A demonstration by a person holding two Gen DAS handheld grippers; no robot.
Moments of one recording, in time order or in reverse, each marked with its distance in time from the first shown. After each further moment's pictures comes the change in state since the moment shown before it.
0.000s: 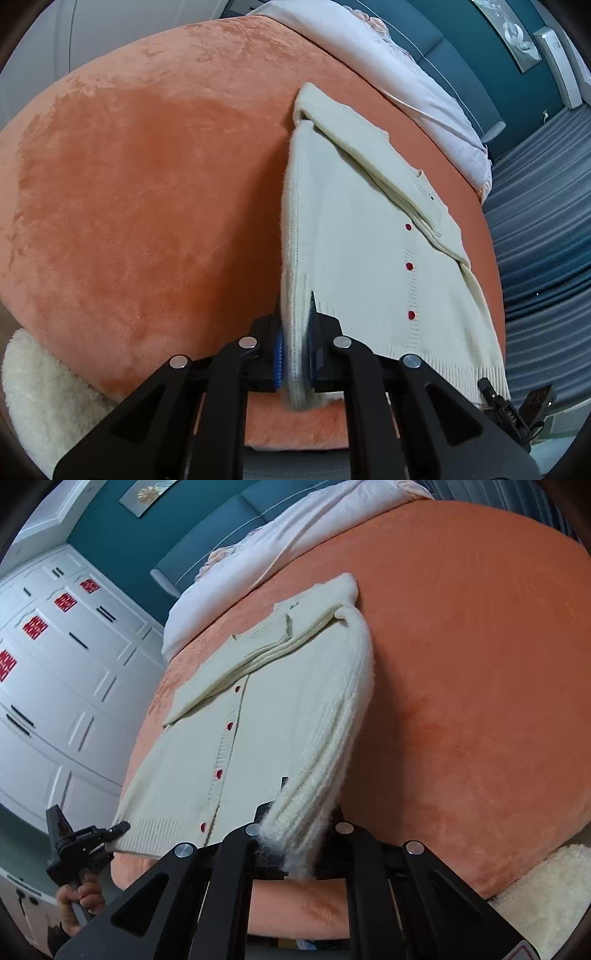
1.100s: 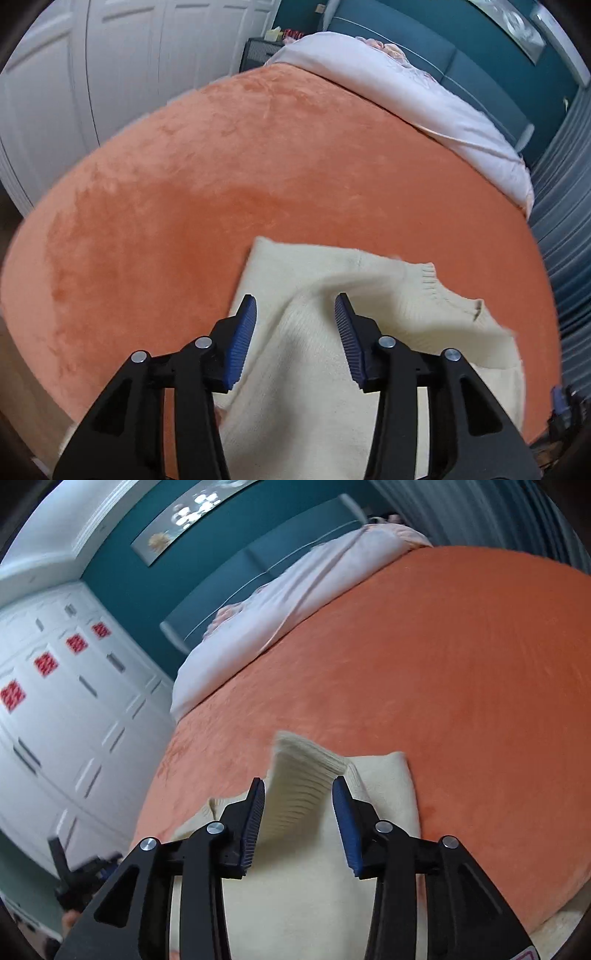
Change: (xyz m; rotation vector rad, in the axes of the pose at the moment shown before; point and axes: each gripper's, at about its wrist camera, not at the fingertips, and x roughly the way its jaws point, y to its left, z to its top) left arm 0.008 0.004 0.083 0.020 -0.170 0.158; right arm 0.015 0.010 0.068 0.111 -0.249 0.054
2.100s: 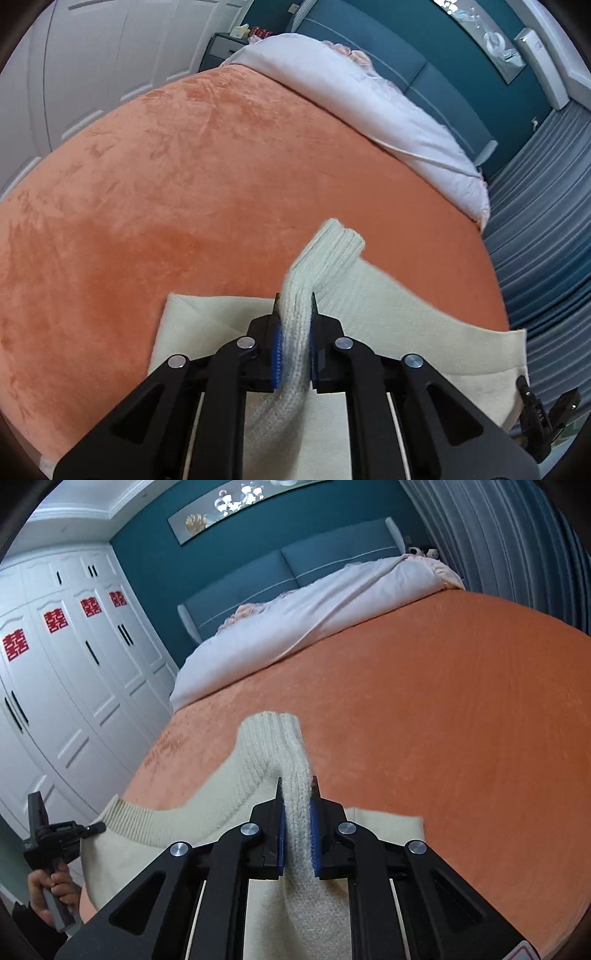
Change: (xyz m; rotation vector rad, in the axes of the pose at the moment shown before) left arm 0.024 -0.029 0.045 0.029 0.013 -0.117; right arm 0.011 0.025 0.027 -0.264 -0.041 -0.051
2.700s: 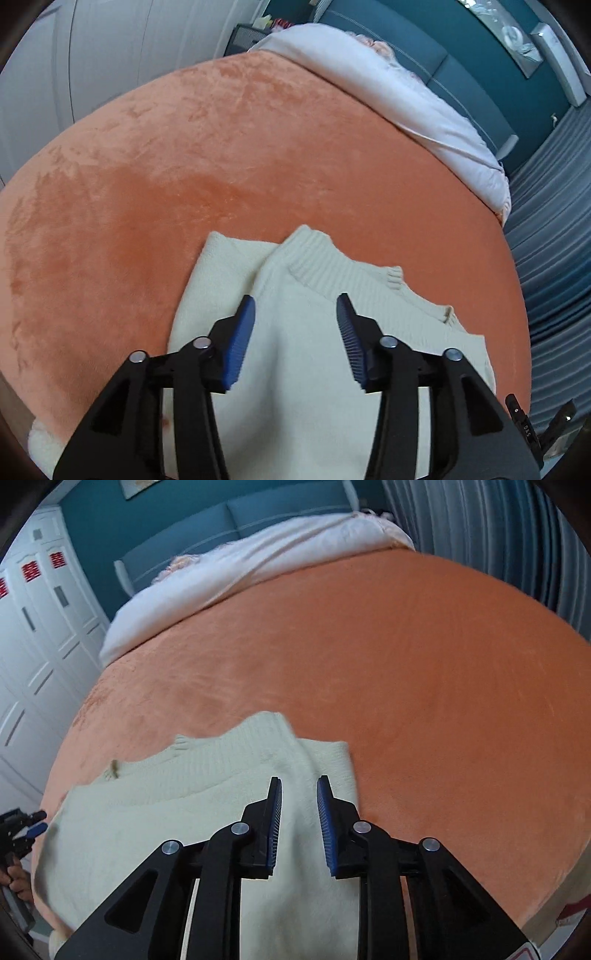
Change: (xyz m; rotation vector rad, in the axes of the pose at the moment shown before) left arm -0.030 0.003 -0.063 0.000 -0.013 0.053; right arm 0.019 -0.016 -0.058 -0.031 0.167 -0.246
